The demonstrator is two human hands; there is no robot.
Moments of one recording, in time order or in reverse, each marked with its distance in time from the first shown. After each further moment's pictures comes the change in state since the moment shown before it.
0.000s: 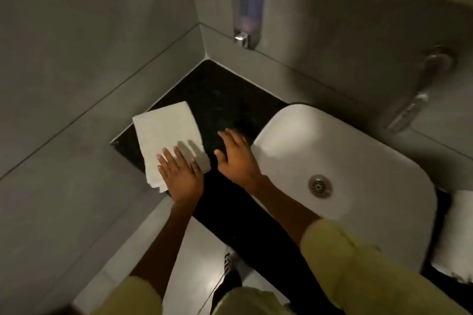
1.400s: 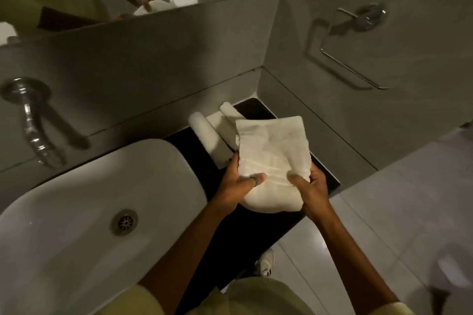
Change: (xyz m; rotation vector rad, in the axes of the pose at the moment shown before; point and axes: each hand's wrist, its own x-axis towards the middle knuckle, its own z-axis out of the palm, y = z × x) left_hand -0.400 0.327 0.080 -0.566 -1.630 0.725; right_hand -0.502 0.184 -0.168 0.860 1.510 0.753
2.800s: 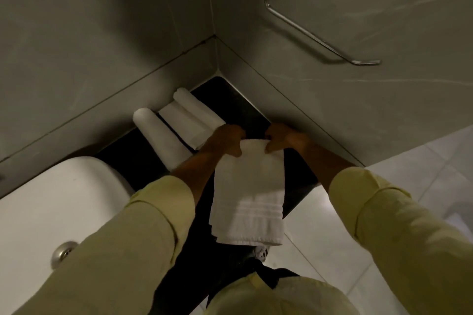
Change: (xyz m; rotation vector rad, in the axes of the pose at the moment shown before) left_hand 0.252 -0.055 0.077 1.517 -0.491 -0.029; right_hand 0.276 0.101 -0.081 -1.271 -0.669 0.312
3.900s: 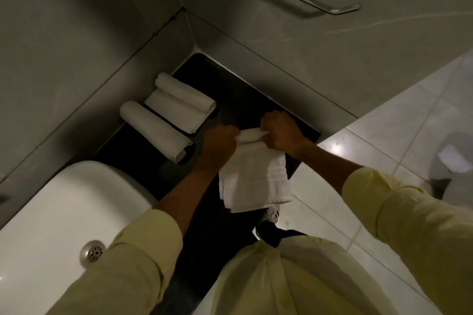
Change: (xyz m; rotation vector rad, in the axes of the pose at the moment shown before) left_hand -0.065 0.008 0.052 -0.071 0.415 0.127; right_hand -0.073 -0.001 0.076 -0.074 0.528 -0.223
